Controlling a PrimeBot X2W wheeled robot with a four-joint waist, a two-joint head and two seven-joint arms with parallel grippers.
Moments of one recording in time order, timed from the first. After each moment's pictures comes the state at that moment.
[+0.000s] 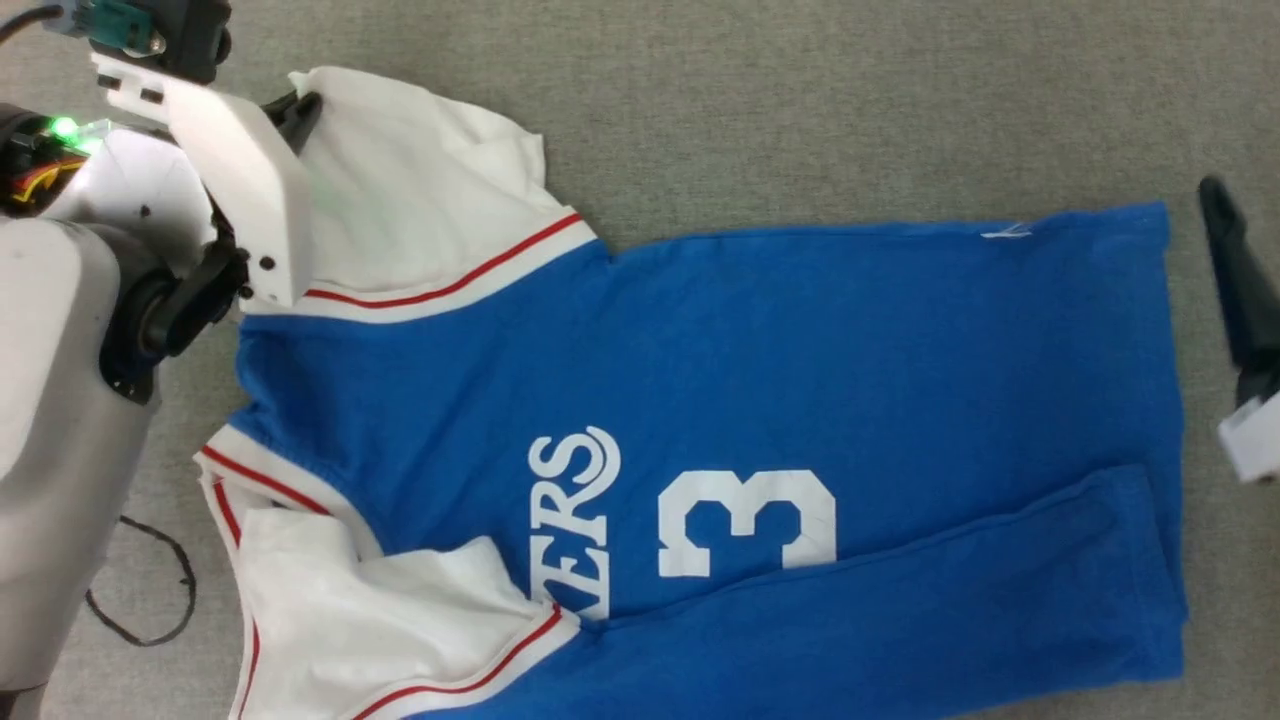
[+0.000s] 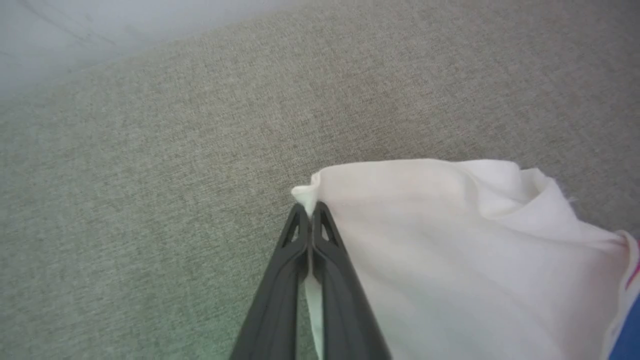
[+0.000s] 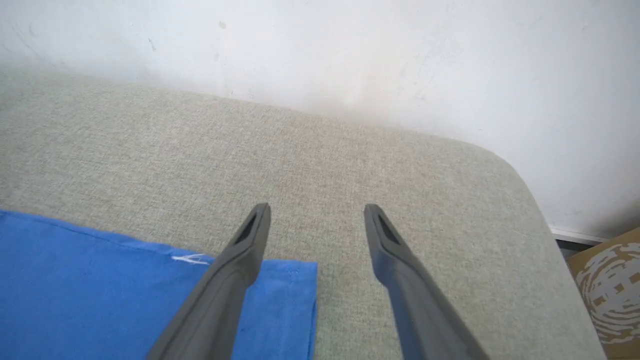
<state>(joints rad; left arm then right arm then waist) -0.84 0.61 -0.45 0.14 -0.63 0.01 0.61 -0.24 -0.32 -0.14 -0.30 0.30 0.13 0.31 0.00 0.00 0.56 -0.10</state>
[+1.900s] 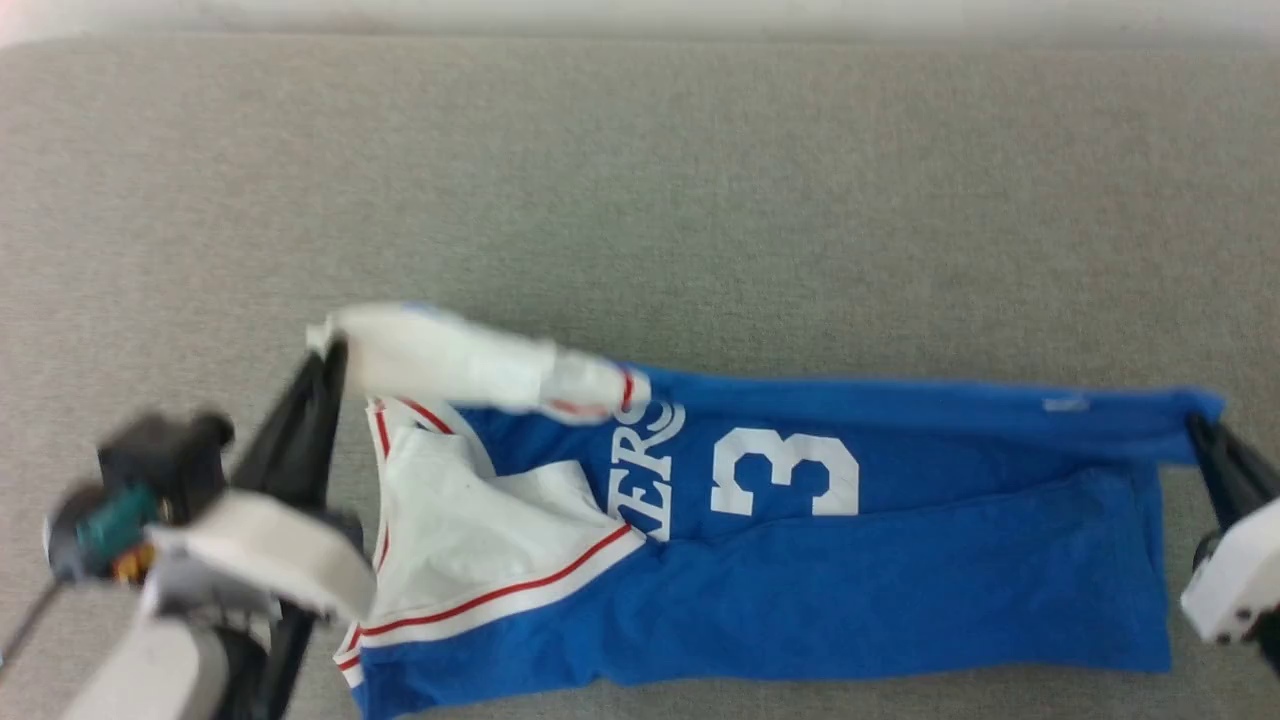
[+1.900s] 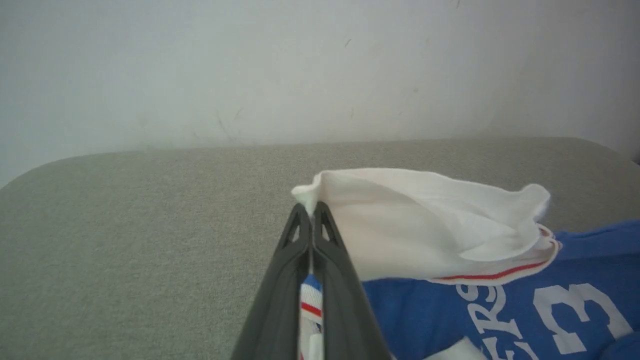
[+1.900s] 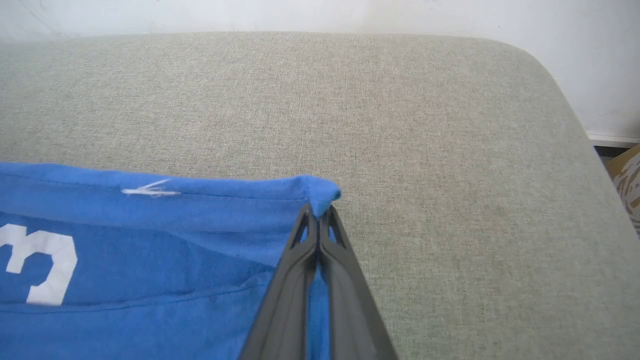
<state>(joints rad) -0.17 0.61 -0.35 -0.23 -0.60 0.24 0.01 -0.02 -0.24 -0.22 -0.17 0.32 0.13 0.45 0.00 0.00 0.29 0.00</state>
